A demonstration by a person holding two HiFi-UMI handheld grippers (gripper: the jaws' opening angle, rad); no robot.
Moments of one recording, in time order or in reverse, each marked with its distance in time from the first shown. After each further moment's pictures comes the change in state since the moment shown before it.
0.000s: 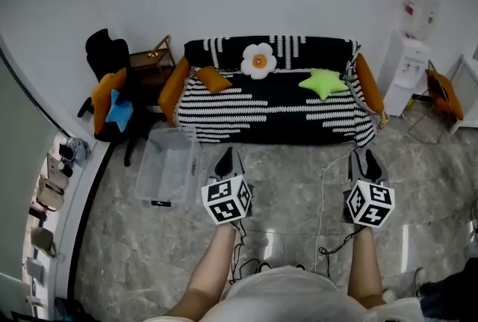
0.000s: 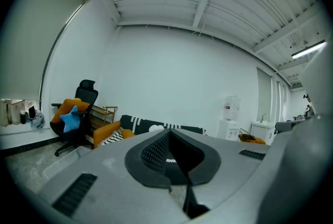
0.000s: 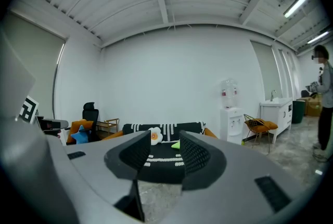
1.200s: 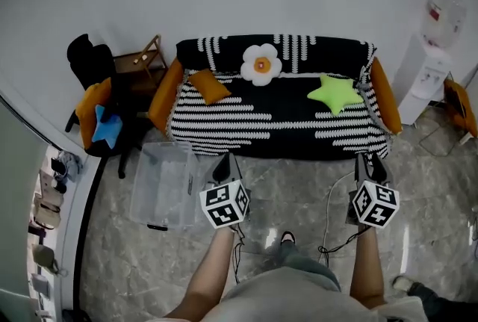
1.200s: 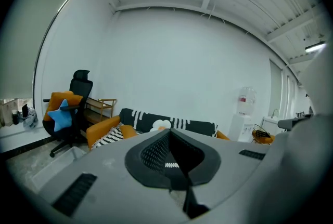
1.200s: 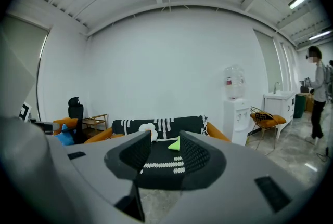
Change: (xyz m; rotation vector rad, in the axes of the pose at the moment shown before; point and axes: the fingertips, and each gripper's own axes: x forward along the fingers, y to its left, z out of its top) left arm 0.229 0.057 -0.010 -0.007 0.102 0.048; right arm 0.244 -0.023 -0.004 0.032 0.104 -0.046
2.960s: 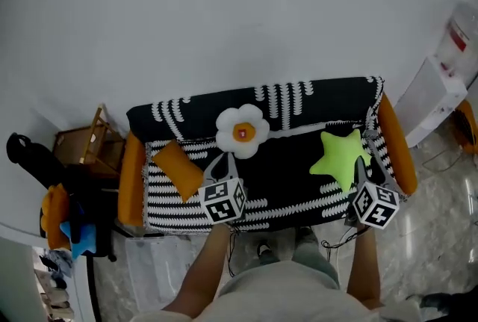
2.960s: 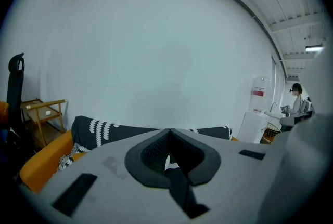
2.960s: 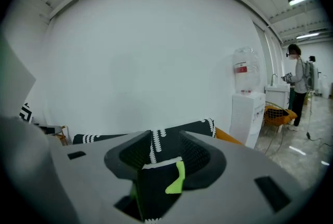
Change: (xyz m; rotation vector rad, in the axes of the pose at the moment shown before) left arm 0.590 0.021 0.121 0.080 0.125 -0.193; right arm 0.501 -0.011 0.116 0.105 0.062 -0.195
